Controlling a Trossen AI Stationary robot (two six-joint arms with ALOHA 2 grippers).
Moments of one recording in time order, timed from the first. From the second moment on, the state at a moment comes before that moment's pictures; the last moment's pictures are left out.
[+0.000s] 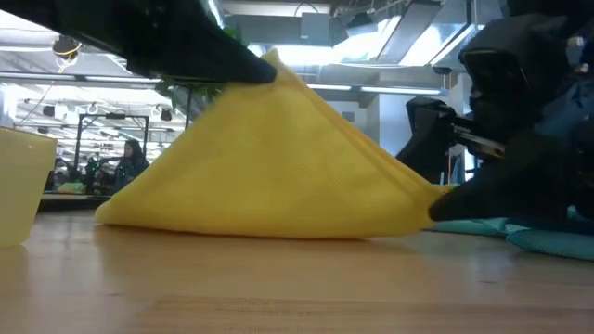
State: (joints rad) left arm -0.61 1.75 0.75 0.62 -0.86 -0.08; right arm 0.49 1.80 0.52 0.77 0.32 -0.29
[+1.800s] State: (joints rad) left arm -0.54 1.75 0.75 0.48 -0.75 -0.14; right arm 0.47 1.67 0.56 0.43 0.46 -0.17
